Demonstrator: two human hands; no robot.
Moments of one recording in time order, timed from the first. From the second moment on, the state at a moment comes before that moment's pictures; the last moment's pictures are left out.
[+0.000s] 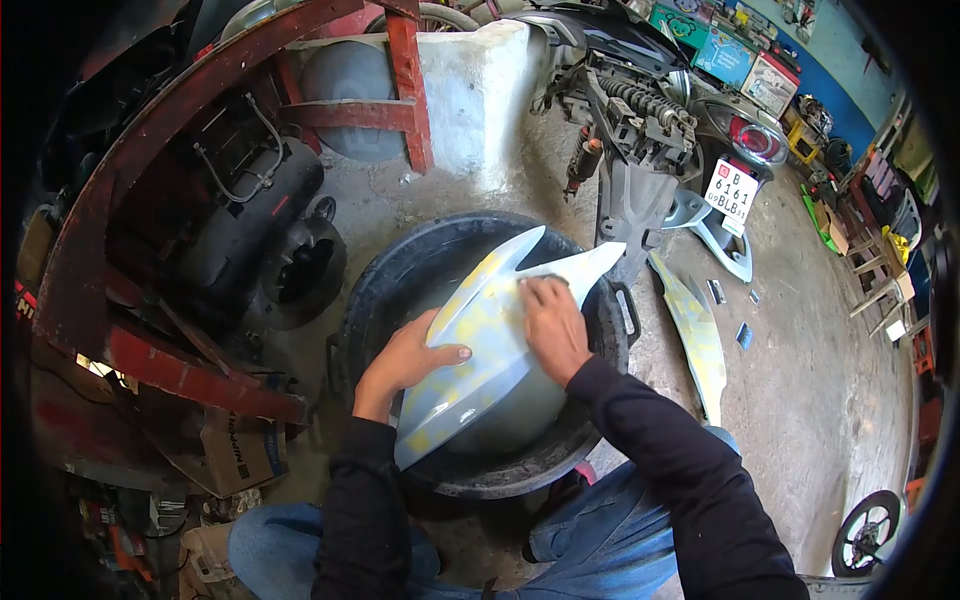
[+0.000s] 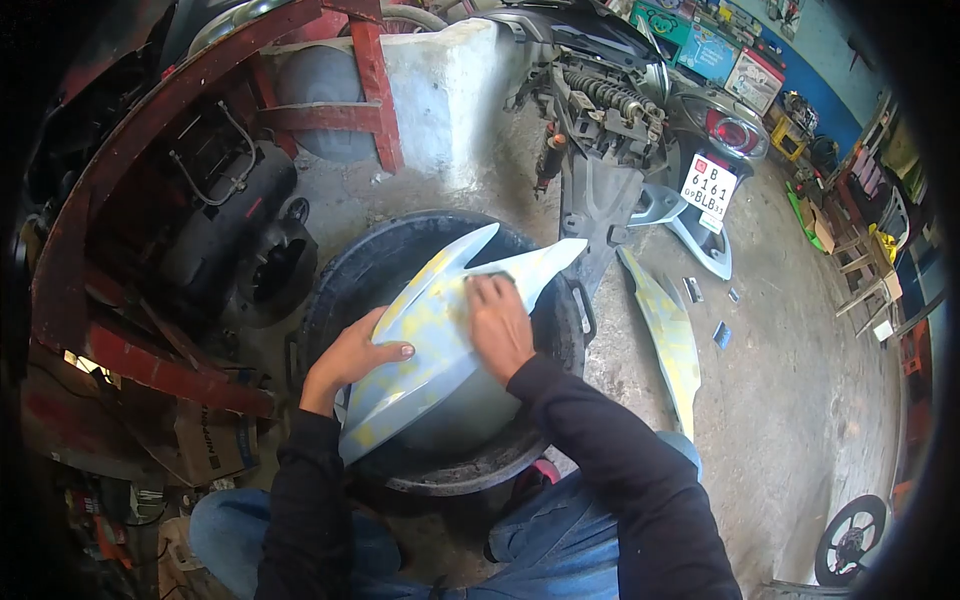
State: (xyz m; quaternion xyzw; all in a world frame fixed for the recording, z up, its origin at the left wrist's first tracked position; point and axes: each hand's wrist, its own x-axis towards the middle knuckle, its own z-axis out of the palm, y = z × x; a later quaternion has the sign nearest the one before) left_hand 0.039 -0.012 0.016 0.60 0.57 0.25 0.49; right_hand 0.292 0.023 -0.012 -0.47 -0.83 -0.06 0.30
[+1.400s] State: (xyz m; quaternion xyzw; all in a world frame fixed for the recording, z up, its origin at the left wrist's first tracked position) left_hand 0.044 -0.007 0.013 0.63 0.55 0.28 0.47; right_hand 0.288 0.016 -0.012 -0.43 -0.84 0.00 0.32
